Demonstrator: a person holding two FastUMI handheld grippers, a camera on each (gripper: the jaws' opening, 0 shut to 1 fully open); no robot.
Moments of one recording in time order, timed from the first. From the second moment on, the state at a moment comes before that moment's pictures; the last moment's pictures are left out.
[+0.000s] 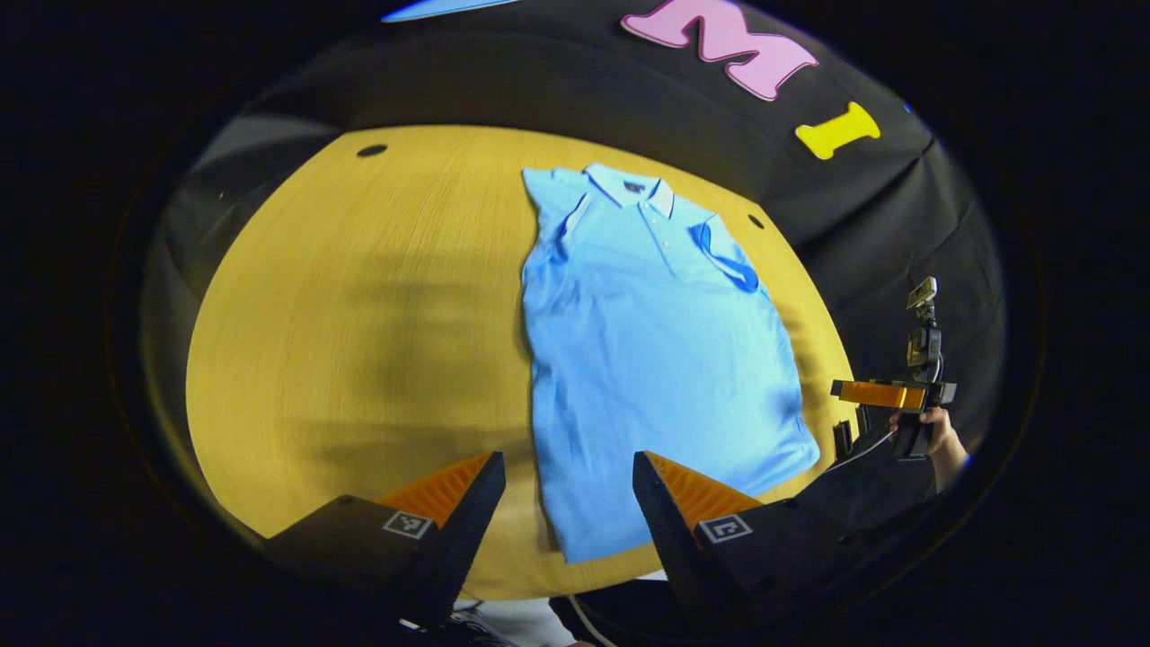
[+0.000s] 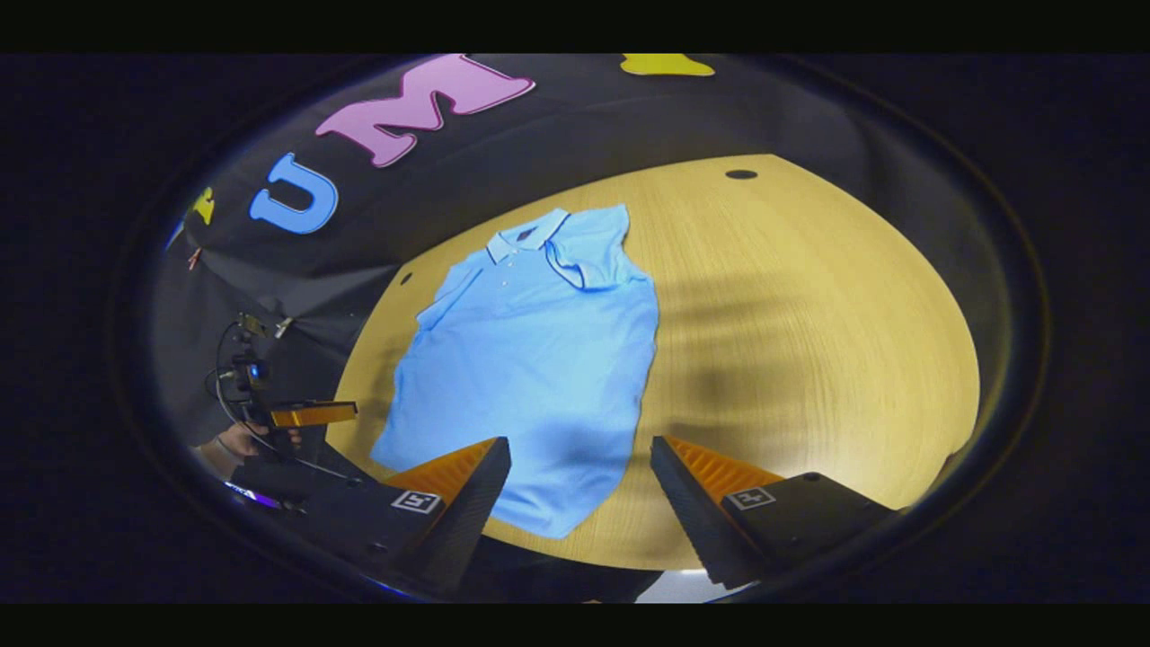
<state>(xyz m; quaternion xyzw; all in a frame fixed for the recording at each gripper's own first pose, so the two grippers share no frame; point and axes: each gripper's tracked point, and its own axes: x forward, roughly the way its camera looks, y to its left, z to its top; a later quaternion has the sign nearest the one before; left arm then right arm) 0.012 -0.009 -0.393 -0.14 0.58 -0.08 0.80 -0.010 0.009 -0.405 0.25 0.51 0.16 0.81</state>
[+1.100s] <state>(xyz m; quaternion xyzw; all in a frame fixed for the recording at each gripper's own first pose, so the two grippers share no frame) -0.041 -0.051 -0.441 -0.26 0.66 -0.10 0.69 -0.075 0.088 -0.447 0.43 0.60 0.13 0.66</state>
